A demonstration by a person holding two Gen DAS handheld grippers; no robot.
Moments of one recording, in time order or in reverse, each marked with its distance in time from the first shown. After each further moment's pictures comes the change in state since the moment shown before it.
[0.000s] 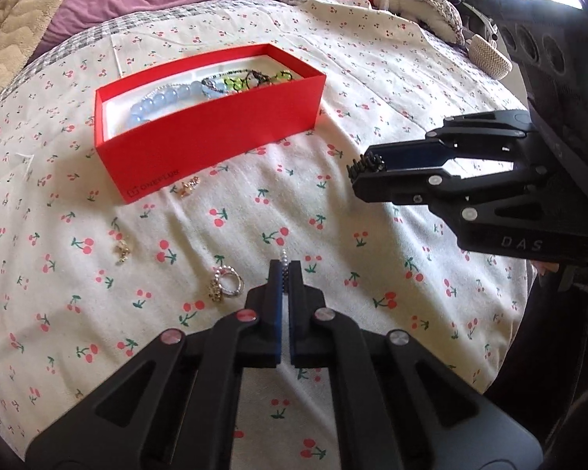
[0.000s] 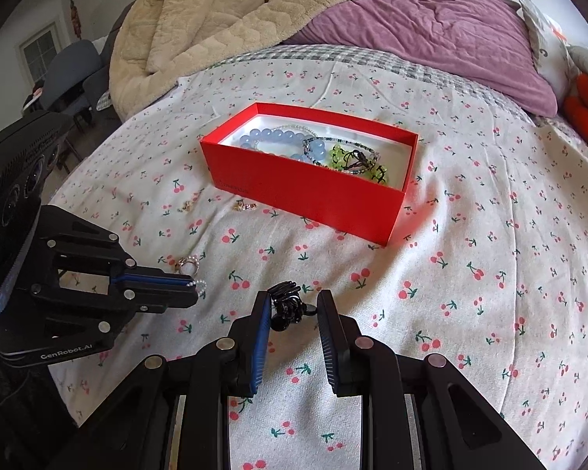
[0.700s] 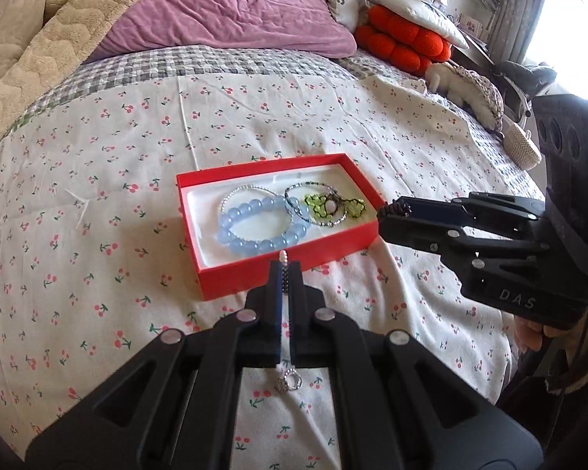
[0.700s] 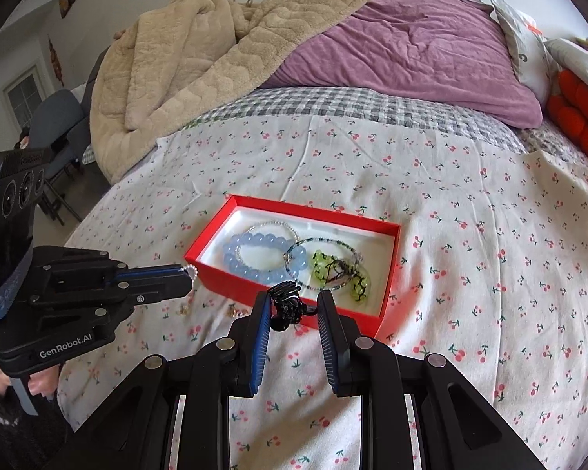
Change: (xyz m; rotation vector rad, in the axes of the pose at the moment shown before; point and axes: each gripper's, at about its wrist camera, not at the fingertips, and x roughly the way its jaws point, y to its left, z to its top) left arm -0.023 0.054 0.076 -0.195 -0.136 0.048; right arm -0.008 -0.019 0.078 0.121 -0.090 -0.004
